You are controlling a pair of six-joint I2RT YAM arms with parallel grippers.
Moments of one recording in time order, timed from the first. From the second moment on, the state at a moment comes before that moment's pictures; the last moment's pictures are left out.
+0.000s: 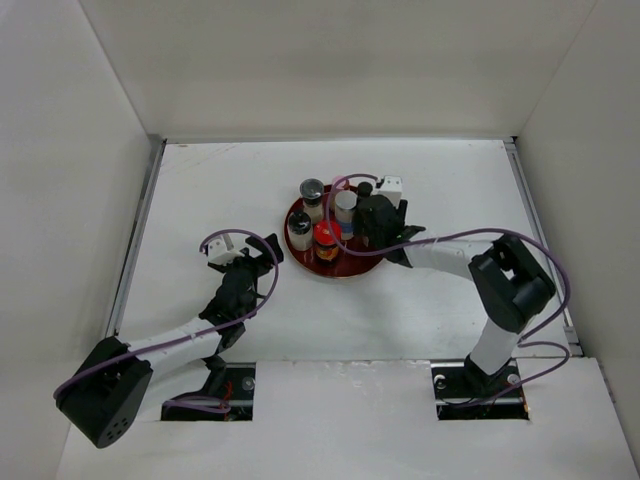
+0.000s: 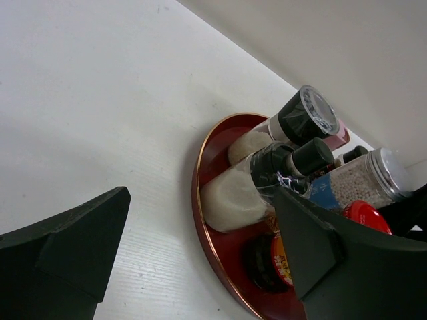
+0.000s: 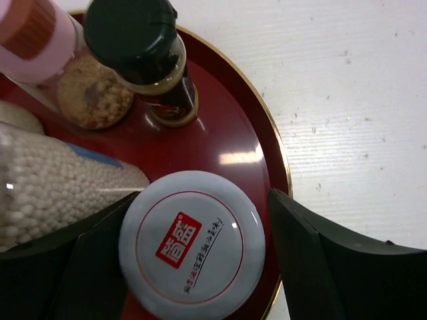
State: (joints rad) left arm -0.63 1.00 0.14 0.78 -0.69 -0.68; right arm 0.66 1.74 1.00 0.10 0.59 0.46
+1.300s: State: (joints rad) left arm -0.54 0.97 0.67 0.00 -0.71 -0.69; right arm 0.60 0.99 0.38 0.33 0.63 0.57
